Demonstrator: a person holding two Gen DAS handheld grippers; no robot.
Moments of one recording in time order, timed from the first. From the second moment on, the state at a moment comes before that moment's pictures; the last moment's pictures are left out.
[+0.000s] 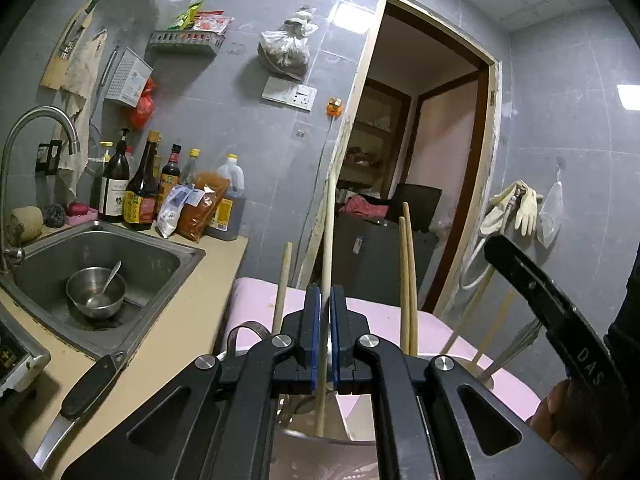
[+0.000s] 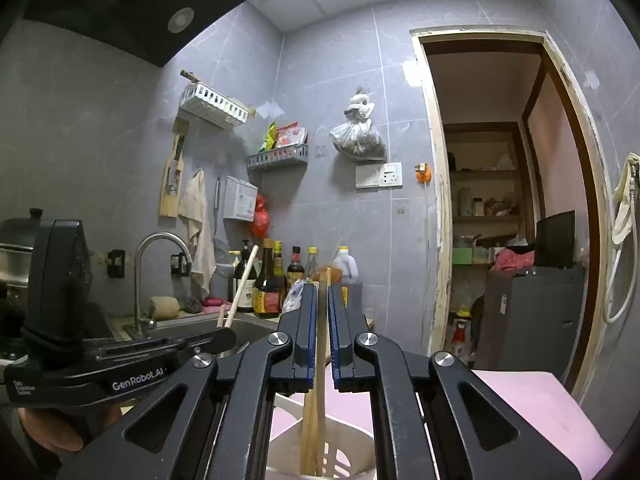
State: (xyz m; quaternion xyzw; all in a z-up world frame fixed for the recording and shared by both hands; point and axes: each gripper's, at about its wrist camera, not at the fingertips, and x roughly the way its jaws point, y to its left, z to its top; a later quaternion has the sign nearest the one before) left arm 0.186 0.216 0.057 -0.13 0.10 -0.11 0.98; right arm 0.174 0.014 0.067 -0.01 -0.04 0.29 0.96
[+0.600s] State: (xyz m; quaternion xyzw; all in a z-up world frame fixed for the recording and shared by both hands) left arm 0.161 0.196 0.096 -0.13 0.05 -0.12 0.98; right arm 0.158 -0.021 0.105 0.01 -0.07 0.30 0.95
